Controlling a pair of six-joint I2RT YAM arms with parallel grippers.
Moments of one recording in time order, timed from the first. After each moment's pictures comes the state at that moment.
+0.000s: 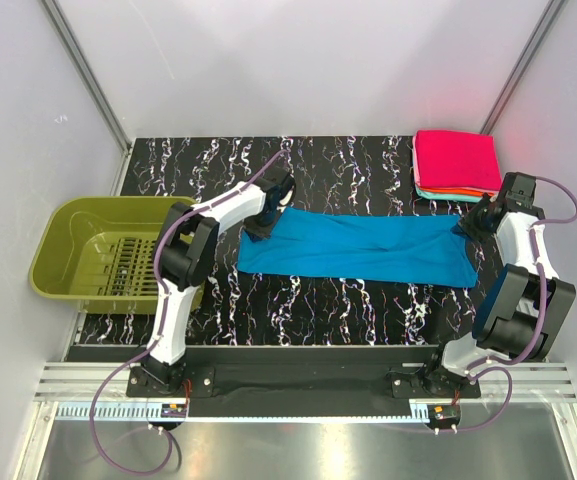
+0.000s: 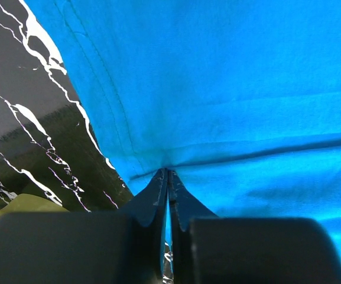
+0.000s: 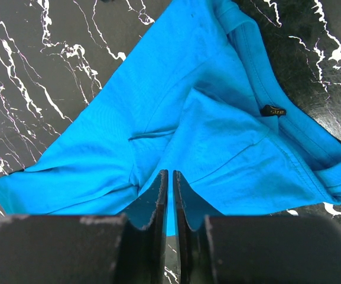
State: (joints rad) left arm -0.53 2.18 1.70 -0.89 -0.25 -0.03; right arm -0.39 1.51 1.13 -0.59 -0.23 0.47
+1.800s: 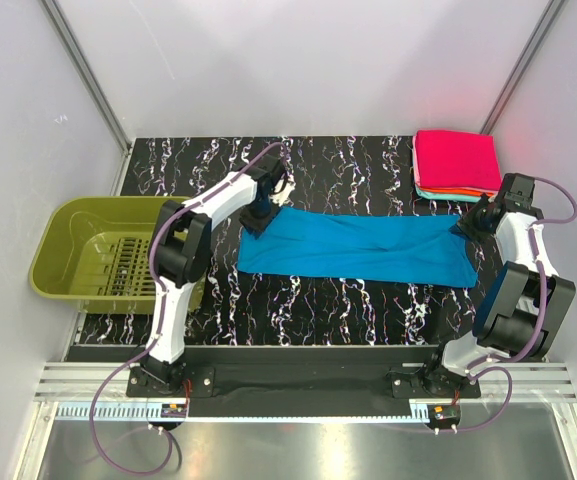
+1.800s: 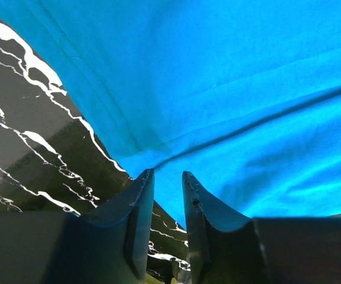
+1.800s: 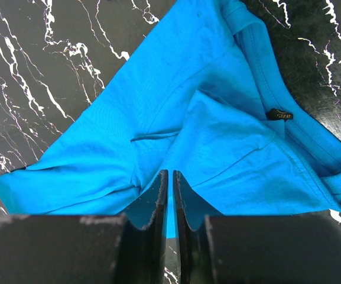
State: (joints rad) left arm -0.47 2.19 1.79 -0.97 -0.06 0.16; right arm -0.39 1.52 1.12 -0.56 -0.25 0.47
